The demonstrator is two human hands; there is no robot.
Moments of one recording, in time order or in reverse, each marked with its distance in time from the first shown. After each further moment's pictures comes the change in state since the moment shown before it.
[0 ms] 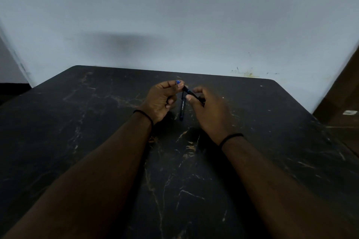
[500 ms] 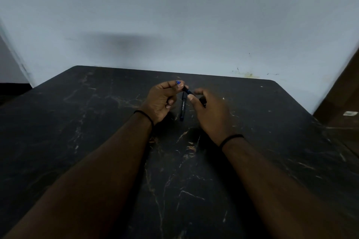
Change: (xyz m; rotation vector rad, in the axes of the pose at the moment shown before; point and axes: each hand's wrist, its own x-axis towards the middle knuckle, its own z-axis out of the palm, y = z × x) left_hand -0.002 0.003 0.004 -0.004 0.053 -0.019; right_hand 0.000 0.004 0.002 0.006 0.008 0.008
